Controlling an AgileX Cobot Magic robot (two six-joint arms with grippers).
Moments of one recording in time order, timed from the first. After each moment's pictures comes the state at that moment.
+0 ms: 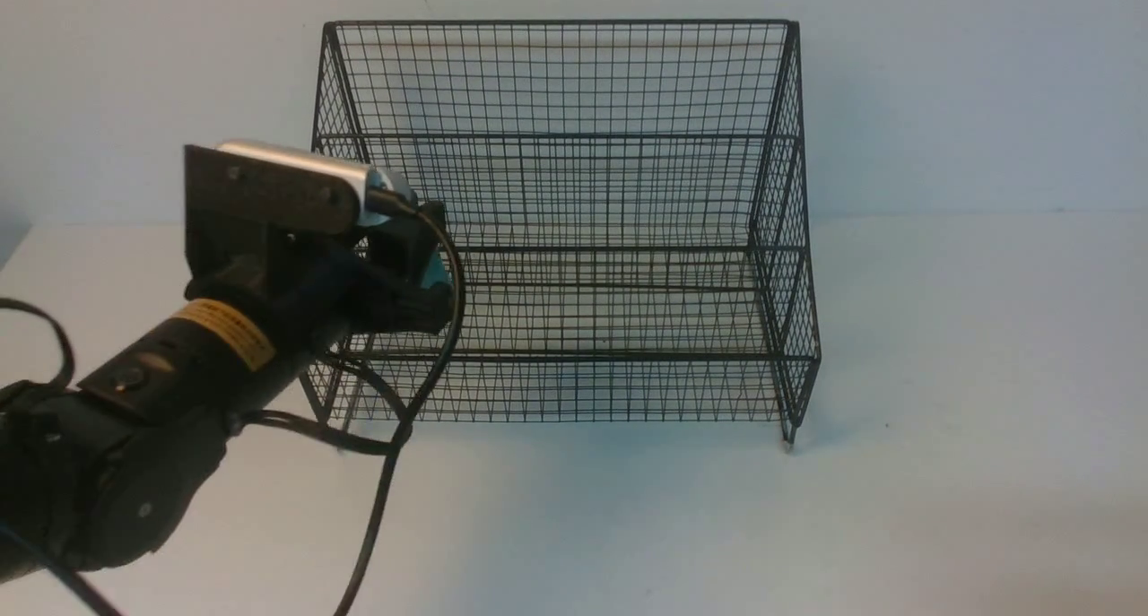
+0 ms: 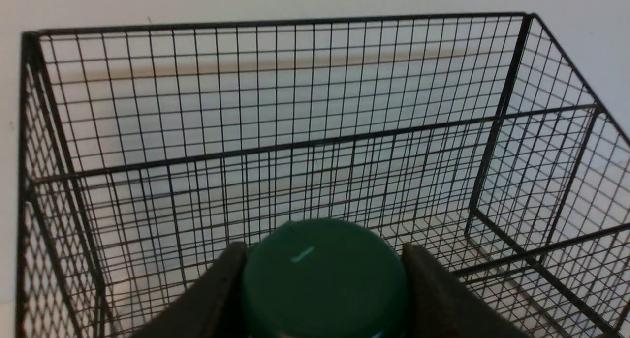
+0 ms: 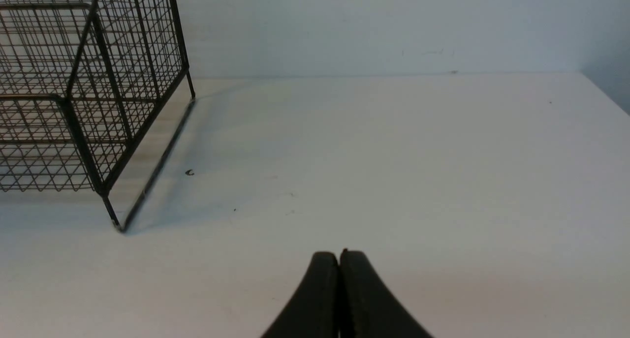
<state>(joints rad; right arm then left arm) -0.03 -0.01 0.02 0.06 0.40 -0.03 -0.37 1.44 -0.62 0.05 -0.61 -0.15</state>
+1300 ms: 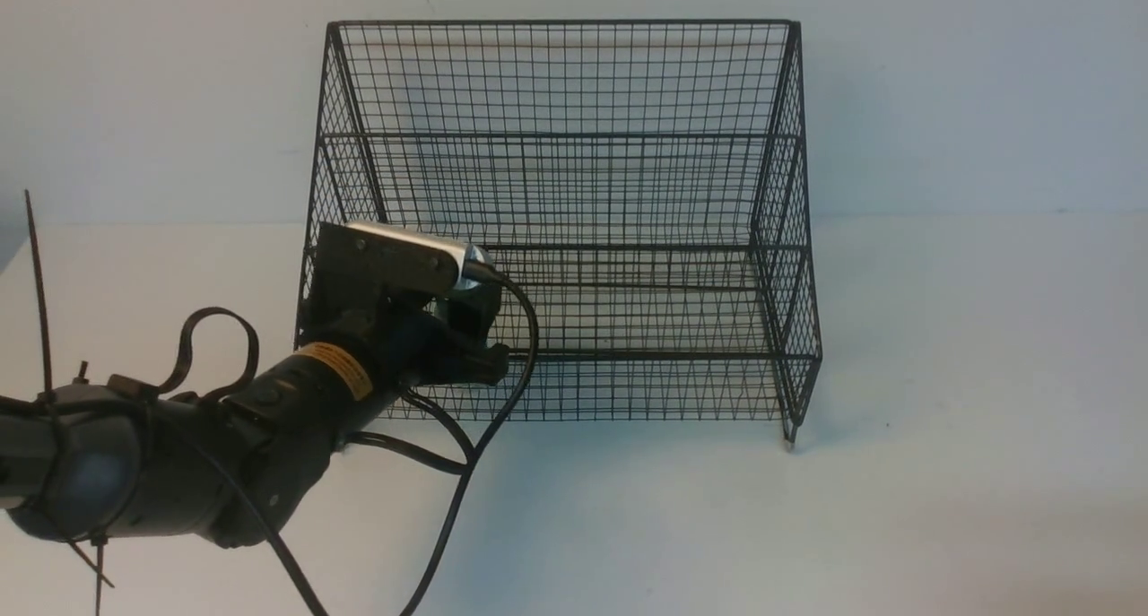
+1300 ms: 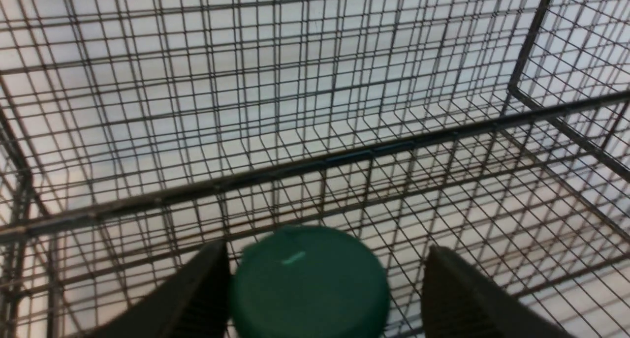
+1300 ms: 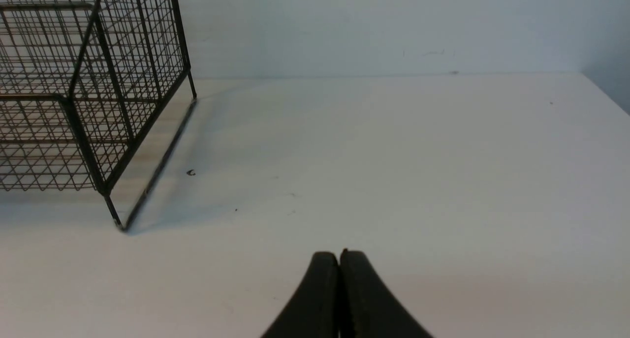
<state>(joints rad) -0.03 -0.01 0.02 0.06 0.40 -0.03 -0.38 1.75 -0.68 0.06 -0.71 -0.15</state>
